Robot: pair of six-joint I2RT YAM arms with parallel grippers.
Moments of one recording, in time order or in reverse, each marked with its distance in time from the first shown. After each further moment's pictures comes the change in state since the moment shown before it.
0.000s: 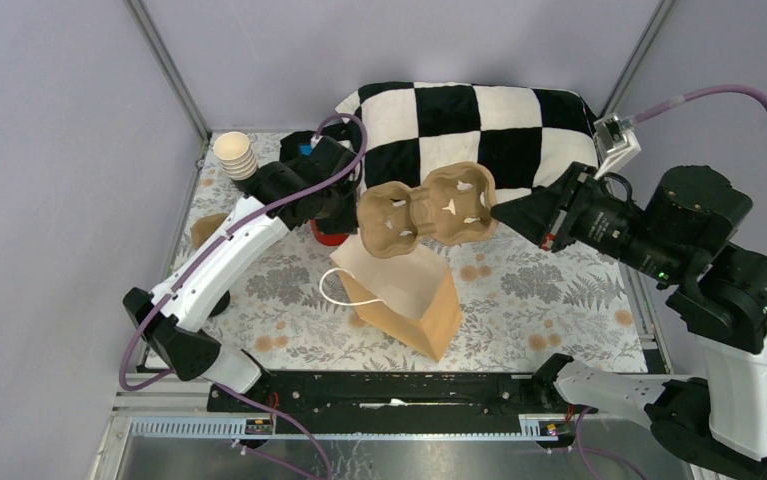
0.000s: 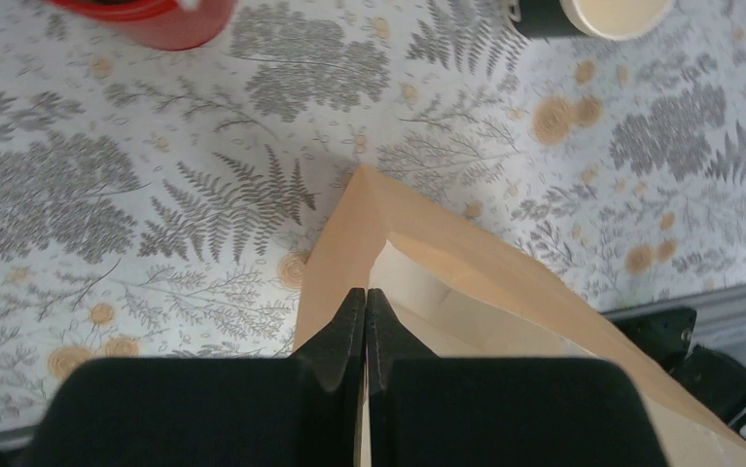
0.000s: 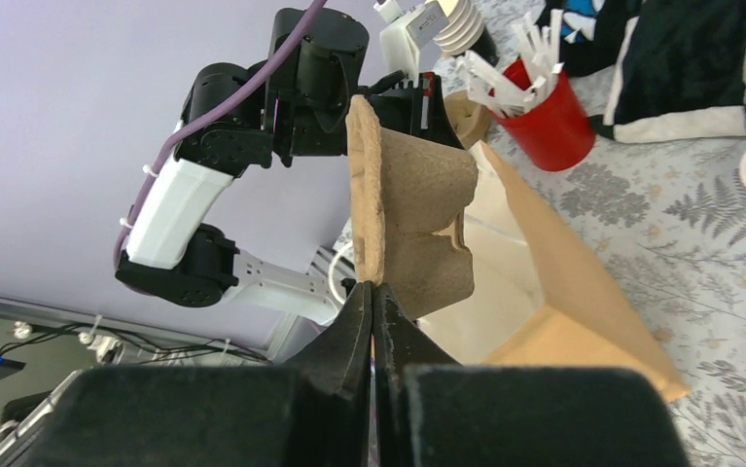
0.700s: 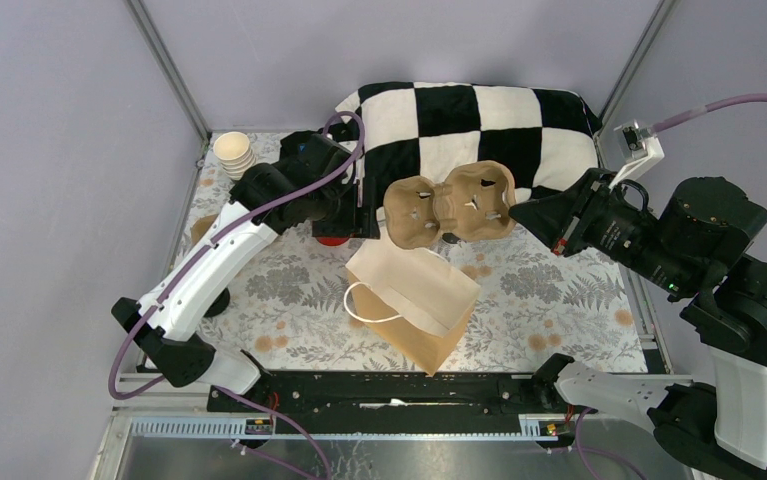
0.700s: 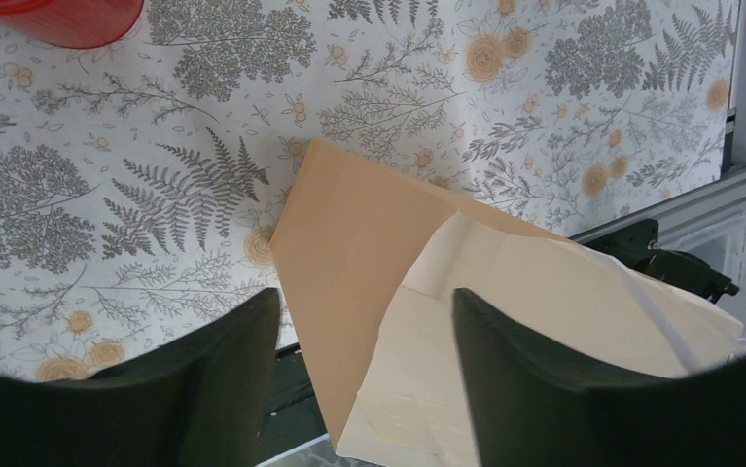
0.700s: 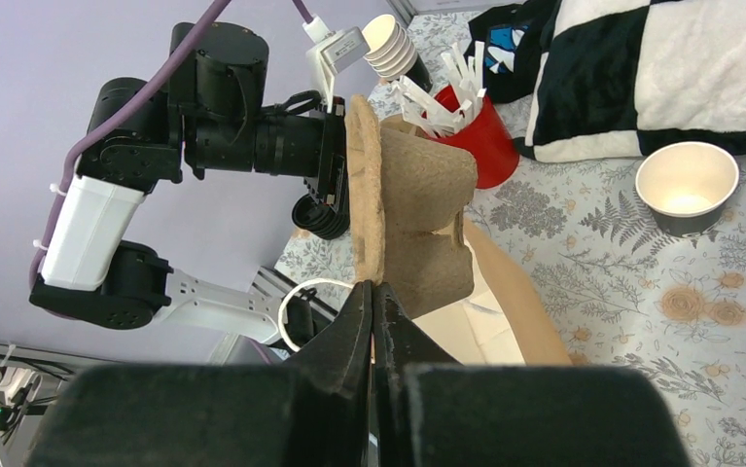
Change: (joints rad) left arm -0.018 -0.047 0.039 -0.029 0.126 0.071; right arm 0.000 -0.026 0.006 -0.045 0.101 -0.087
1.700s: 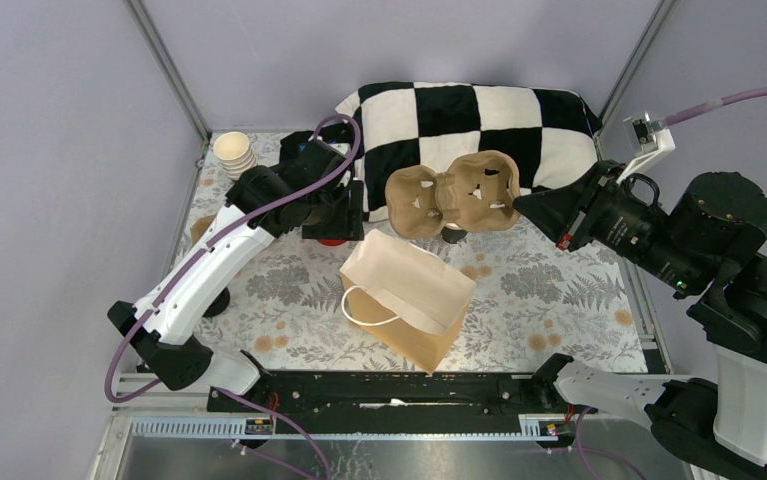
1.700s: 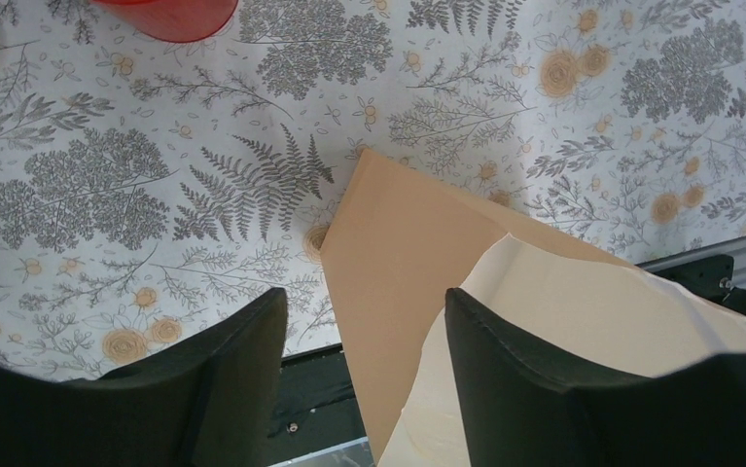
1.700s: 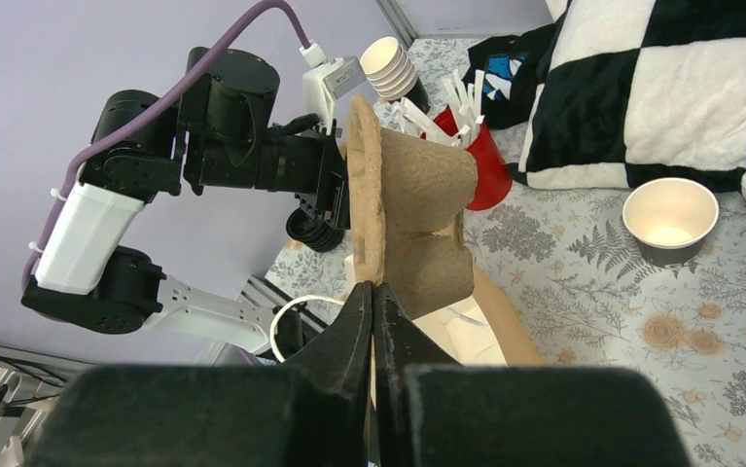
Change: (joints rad) left arm -0.009 -0.019 -0.010 -0.058 -0.133 0.006; right arm 0.000 0.029 0.069 -0.001 0.003 -0.055
